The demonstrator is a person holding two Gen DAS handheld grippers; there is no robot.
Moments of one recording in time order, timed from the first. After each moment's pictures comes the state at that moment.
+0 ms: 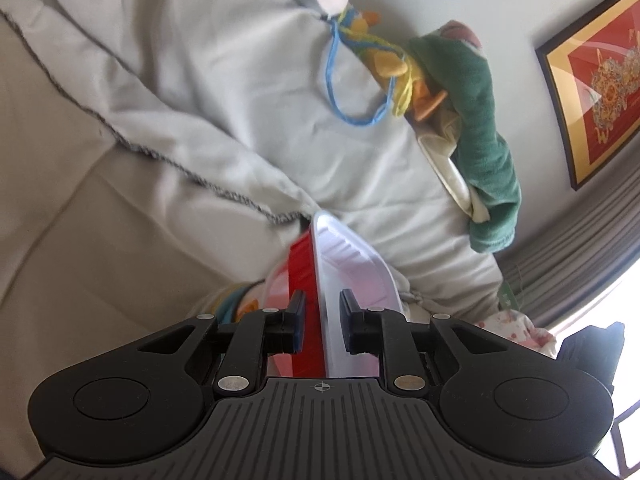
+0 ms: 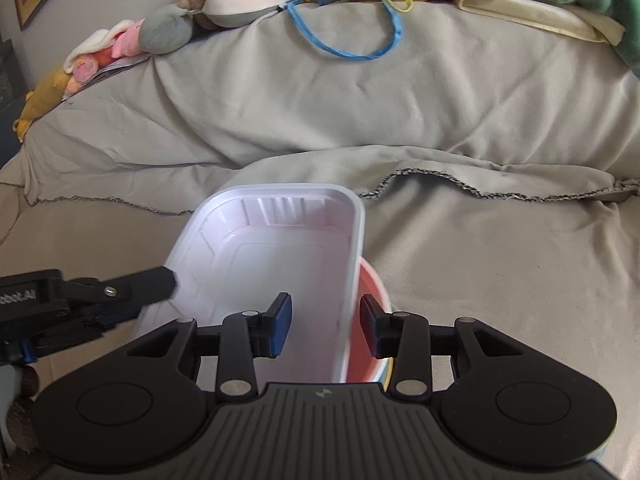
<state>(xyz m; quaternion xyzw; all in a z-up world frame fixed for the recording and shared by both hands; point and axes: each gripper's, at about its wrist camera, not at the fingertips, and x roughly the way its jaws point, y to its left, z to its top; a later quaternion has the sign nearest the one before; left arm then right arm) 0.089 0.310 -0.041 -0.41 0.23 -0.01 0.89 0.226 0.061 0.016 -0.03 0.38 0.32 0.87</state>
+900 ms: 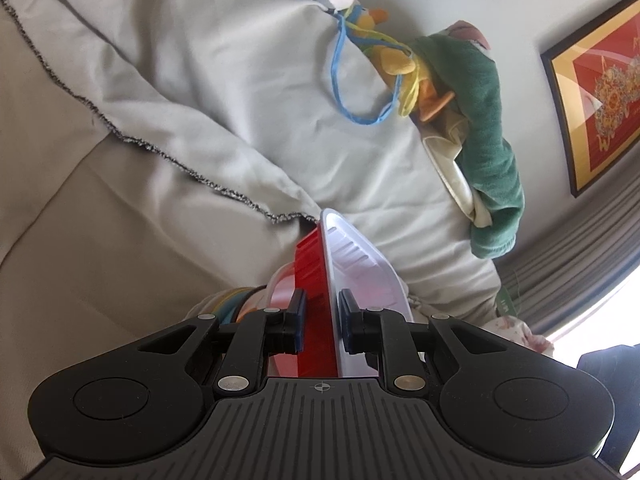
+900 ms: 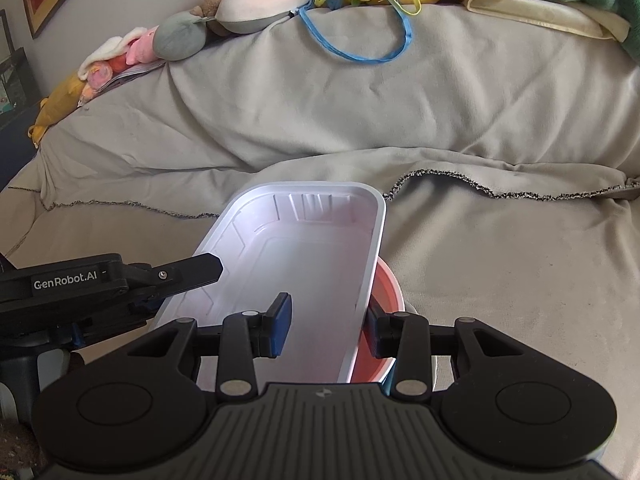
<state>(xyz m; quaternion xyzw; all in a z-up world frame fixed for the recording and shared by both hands) 0.109 0.315 -0.059 -0.42 0.23 -0.02 0.88 0.219 0.057 0.017 -0.02 0.37 0.34 0.86</state>
